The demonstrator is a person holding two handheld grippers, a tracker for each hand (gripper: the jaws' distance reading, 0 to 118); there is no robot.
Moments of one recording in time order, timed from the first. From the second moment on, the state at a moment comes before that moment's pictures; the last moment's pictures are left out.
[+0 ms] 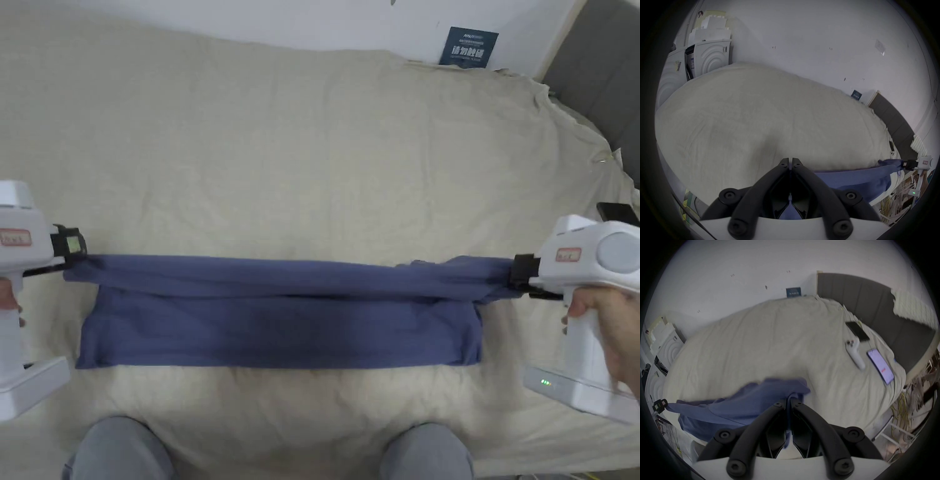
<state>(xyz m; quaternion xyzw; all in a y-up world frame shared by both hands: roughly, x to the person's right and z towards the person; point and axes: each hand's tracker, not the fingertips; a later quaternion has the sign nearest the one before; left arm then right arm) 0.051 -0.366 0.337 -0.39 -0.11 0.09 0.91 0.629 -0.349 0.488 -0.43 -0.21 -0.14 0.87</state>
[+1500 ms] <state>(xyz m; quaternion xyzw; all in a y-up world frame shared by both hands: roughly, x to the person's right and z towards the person) 0.116 -0.316 0.421 -0.12 -0.13 0.00 0.98 0.508 -0.306 0.551 -0.13 -0.17 -0.03 0.98</state>
